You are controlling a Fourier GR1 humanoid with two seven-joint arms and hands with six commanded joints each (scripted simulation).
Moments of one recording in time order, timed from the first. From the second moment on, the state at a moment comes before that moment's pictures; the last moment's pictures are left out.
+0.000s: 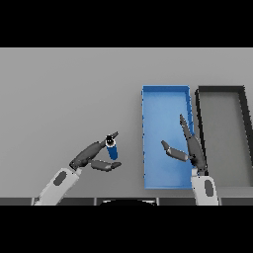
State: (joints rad) left arm -0.13 0.36 -0.57 -1.51 0.06 -0.16 -0.02; right arm 0.08 -0.16 0.10 -1.70 0.16 0.08 -0.06
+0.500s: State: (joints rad) left arm -0.18 0.22 -0.56 -1.38 0.11 -0.16 -0.09; right arm 0.09 -0.16 0.10 -1.70 0.16 0.08 -0.06
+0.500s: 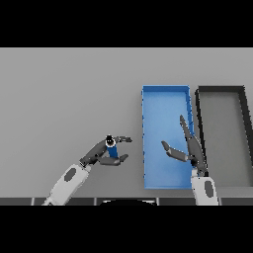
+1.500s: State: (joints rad) left arm -0.20 0.12 -0.58 -1.53 0.06 -0.11 -0.17; right arm 0.08 -0.17 0.10 -1.69 0.20 0.07 -0.05
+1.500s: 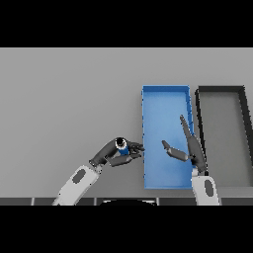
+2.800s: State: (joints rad) left arm -0.20 0.08 -0.53 -1.61 -0.01 -0.23 -0.06; right arm -0.06 -0.37 0.09 -1.93 -0.16 0.36 0.03
